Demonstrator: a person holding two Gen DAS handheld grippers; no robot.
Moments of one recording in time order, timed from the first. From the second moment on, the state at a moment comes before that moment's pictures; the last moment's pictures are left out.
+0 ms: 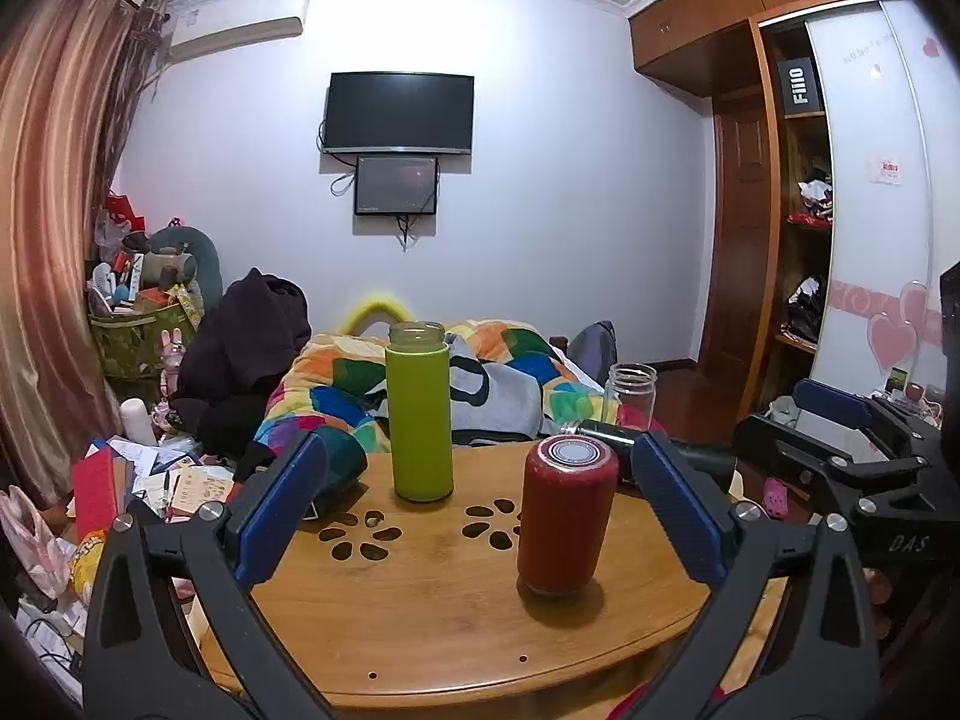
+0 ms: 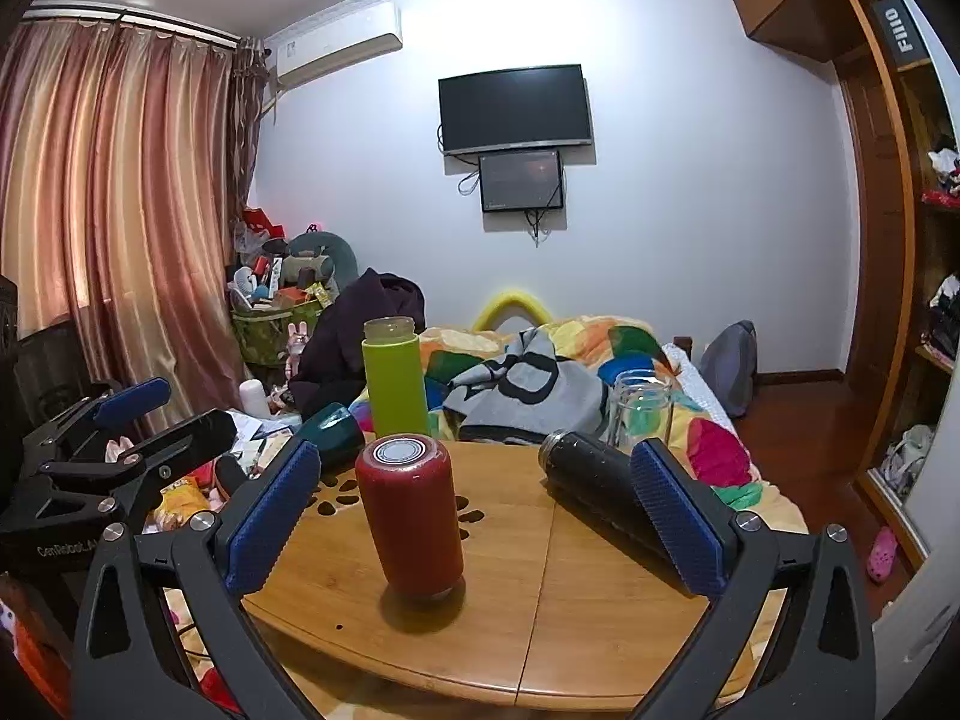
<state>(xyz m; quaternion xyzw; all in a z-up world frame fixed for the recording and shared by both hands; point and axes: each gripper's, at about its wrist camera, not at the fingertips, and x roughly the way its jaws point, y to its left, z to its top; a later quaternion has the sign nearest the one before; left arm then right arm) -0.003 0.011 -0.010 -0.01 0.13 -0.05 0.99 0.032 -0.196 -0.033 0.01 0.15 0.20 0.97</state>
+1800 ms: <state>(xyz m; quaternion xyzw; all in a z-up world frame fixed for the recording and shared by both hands) -0.018 0.004 -0.006 0.00 0.11 -0.04 0.99 0.017 -0.201 -0.020 0.01 0.13 0.19 0.97</state>
